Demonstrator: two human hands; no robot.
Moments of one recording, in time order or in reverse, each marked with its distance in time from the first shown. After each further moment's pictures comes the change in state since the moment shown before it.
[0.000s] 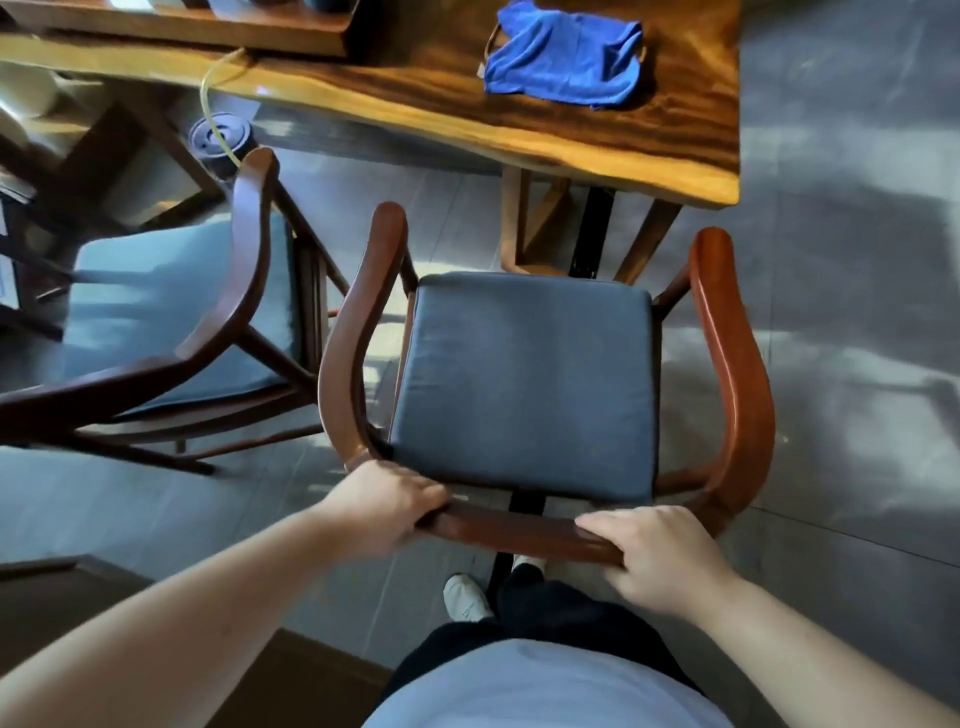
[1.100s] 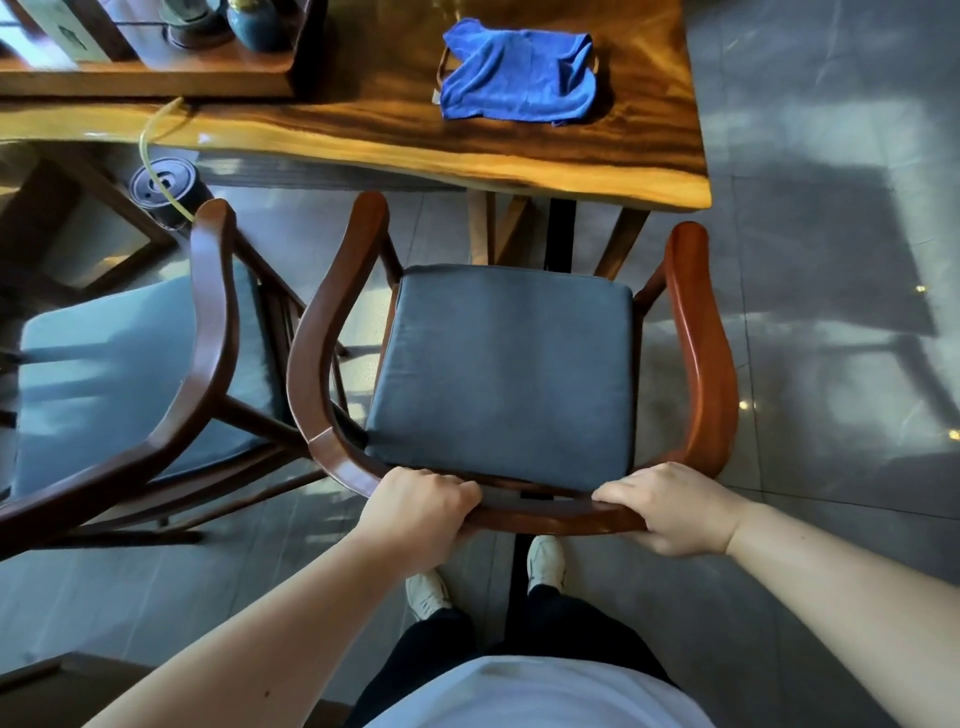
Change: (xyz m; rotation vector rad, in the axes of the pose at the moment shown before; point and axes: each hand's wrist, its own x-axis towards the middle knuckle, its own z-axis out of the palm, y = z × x) left_hand 0.049 -0.015 -0.037 0.190 0.062 -0.052; right_hand 0.069 0.048 -0.015 -0.107 -0.337 -0.093
